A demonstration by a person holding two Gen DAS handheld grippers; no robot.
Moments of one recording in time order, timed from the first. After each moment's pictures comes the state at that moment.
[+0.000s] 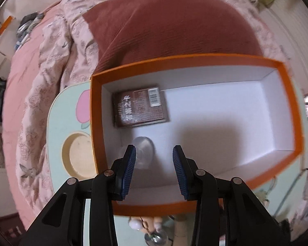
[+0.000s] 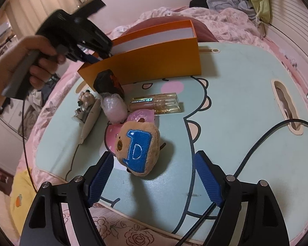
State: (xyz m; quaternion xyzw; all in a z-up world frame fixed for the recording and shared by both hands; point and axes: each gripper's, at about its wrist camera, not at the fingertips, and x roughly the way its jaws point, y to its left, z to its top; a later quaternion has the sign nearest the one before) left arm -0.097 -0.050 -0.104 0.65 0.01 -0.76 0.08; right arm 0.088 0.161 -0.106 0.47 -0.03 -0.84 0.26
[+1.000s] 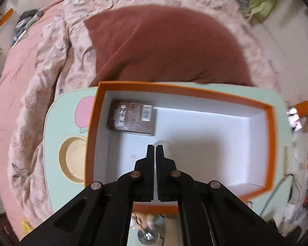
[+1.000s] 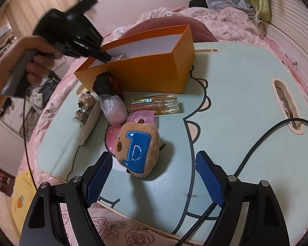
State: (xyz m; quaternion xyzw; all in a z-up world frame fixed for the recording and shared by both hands) left arm -0.087 -0.063 -0.066 0.61 0.06 -0.79 0.03; right arm 0.087 0.161 -0.106 0.47 -0.04 -0.84 0.26
